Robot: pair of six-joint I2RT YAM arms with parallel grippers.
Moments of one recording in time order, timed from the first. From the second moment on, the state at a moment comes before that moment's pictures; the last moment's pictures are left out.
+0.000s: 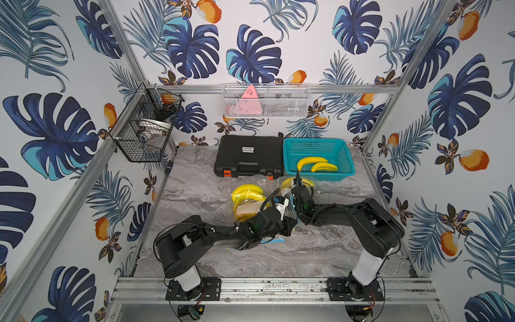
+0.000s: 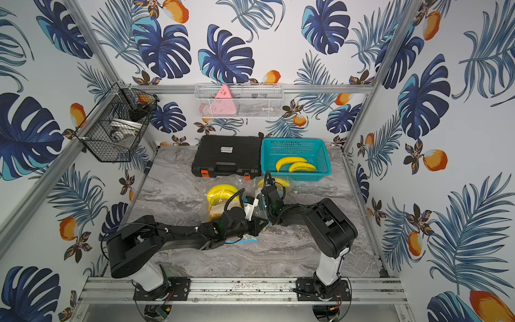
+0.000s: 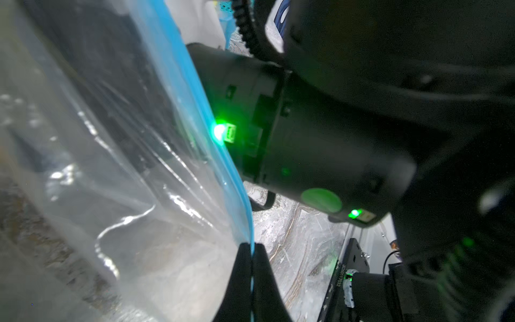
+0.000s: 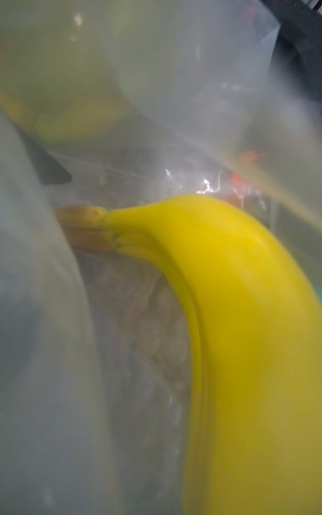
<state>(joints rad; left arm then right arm) -0.94 1.66 0.73 0.50 0.11 -0.83 0.61 1.82 0.81 0.32 0.18 0.51</state>
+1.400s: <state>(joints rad) -0.90 1.51 0.76 0.18 0.18 -0.67 0.59 1.24 0.62 -0.34 -0.12 0.45</state>
